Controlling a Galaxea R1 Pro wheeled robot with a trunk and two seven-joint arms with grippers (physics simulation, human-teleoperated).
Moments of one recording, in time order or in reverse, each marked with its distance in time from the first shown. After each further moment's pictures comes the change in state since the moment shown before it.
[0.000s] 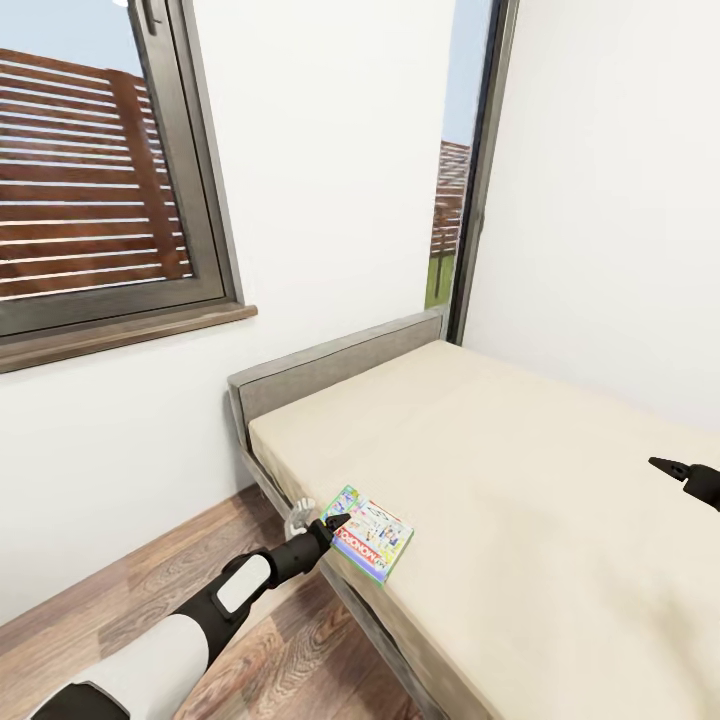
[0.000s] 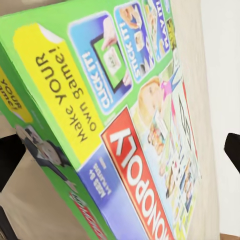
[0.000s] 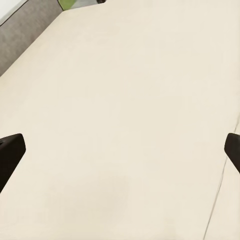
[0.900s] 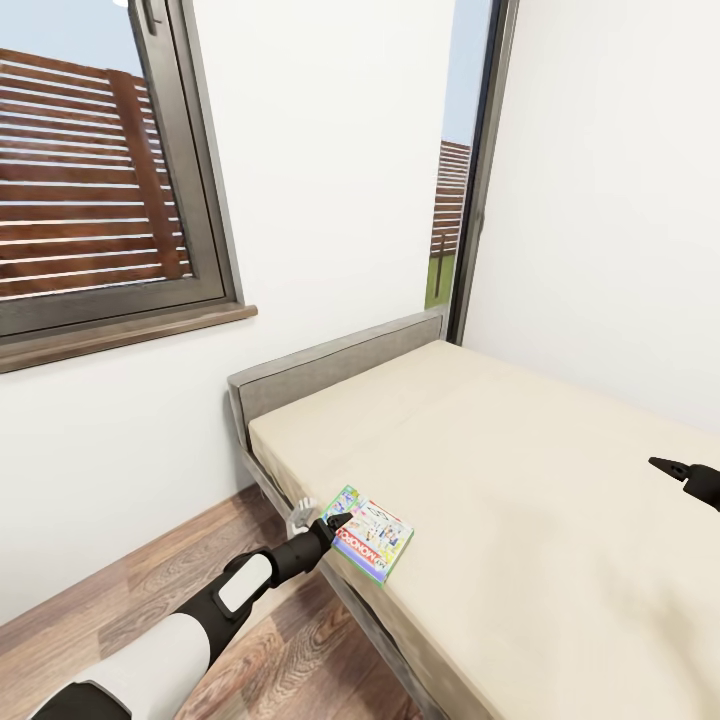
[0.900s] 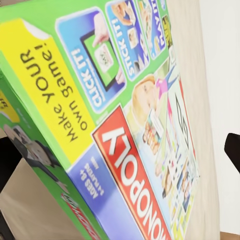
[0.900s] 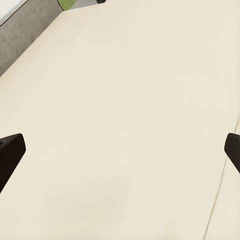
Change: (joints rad) left arm -0.002 -0.004 0.000 -0.001 -0.007 0.000 0.000; right arm 0.000 0.000 0.000 0.000 0.000 0.000 0.000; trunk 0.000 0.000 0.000
